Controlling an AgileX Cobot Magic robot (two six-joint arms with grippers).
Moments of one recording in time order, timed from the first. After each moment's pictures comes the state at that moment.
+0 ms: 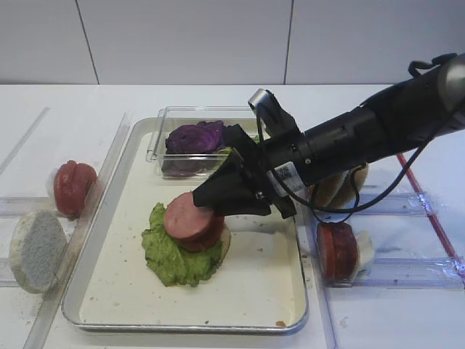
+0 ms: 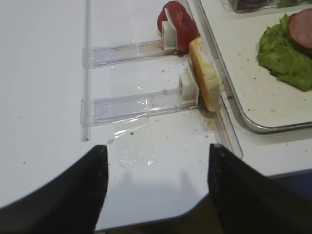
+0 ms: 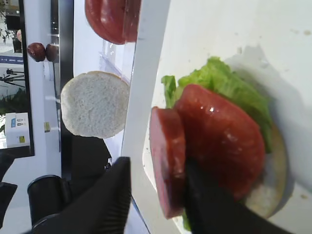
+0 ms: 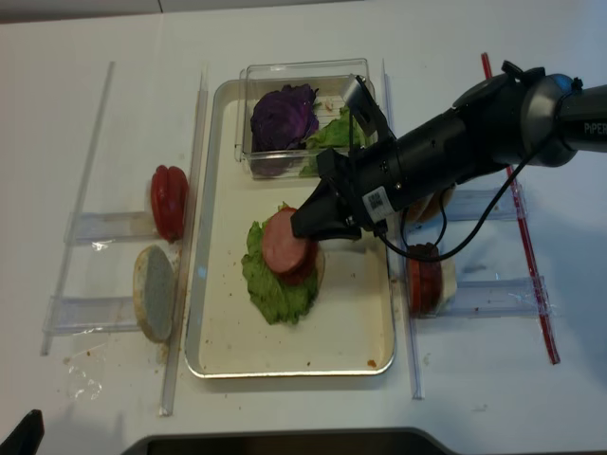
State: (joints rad) left arm -0.12 -0.02 -0.48 0.07 1.18 -0.07; right arm 0.35 1.96 -1.06 1.51 1.09 -0.91
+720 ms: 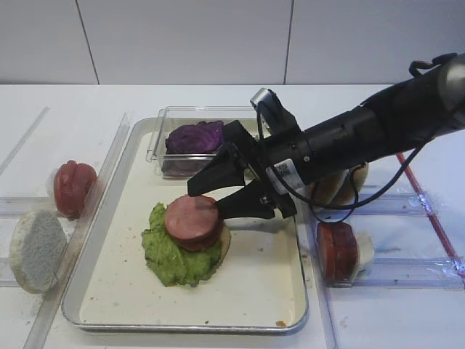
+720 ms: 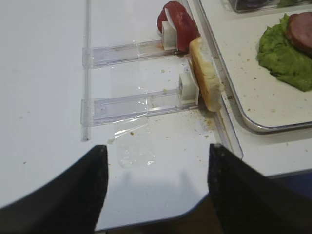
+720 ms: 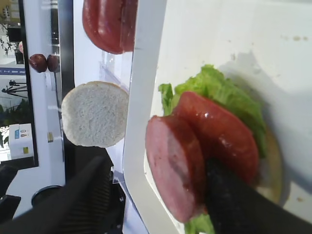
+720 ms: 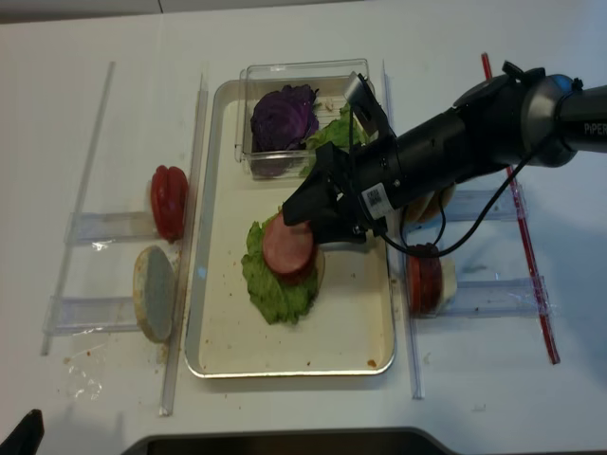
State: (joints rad) left arm -0.12 -0.02 -0.48 0.07 1.18 -0.07; right arm 0.35 1.96 -1.06 1.53 1.07 -0.88
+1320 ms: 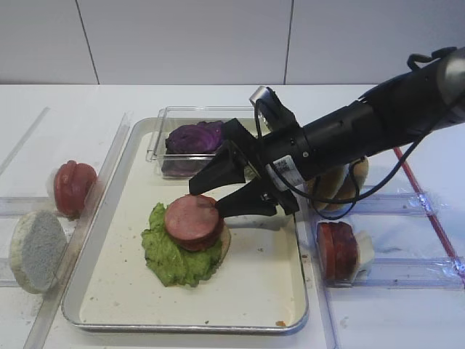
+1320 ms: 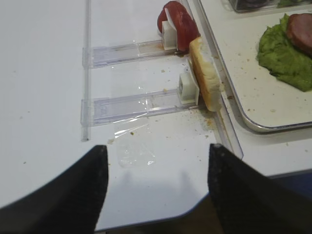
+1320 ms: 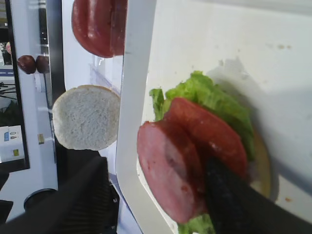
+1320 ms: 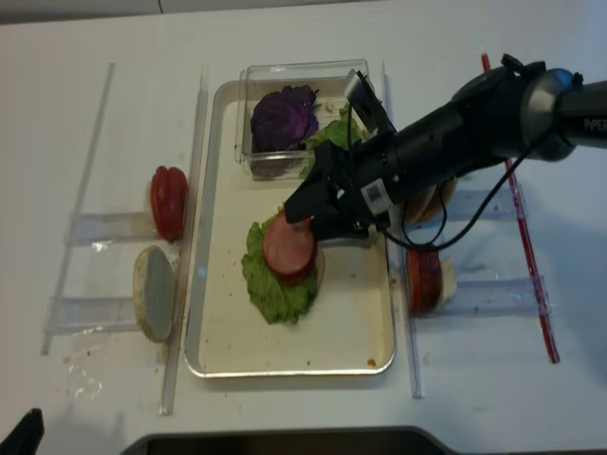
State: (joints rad) left arm -0.12 -0.02 -0.48 0.07 1.18 -0.07; right arm 0.35 1.96 -1.08 1.48 1.05 -0.83
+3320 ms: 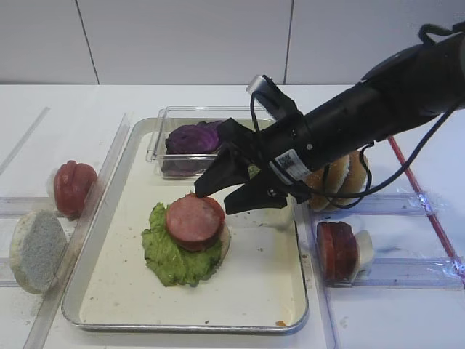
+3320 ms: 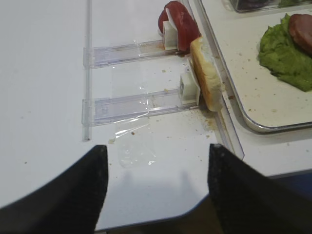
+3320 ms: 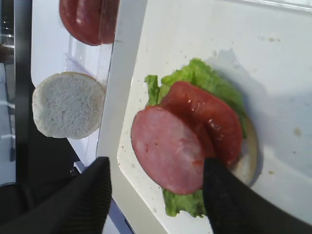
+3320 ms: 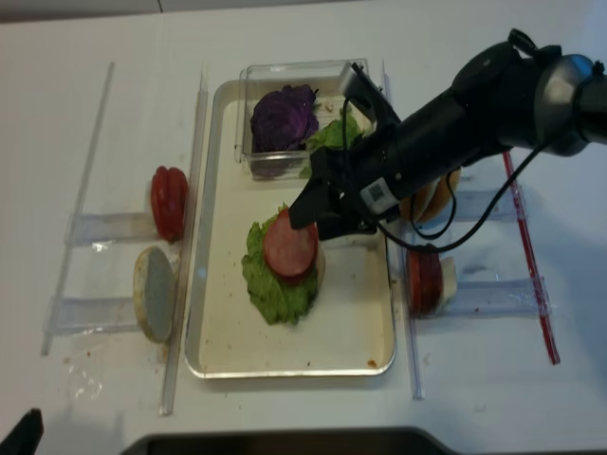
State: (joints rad) left arm -0.12 -0.02 -0.48 0.08 1.18 -0.07; right arm 0.37 1.86 -1.09 1.31 0.97 -0.73
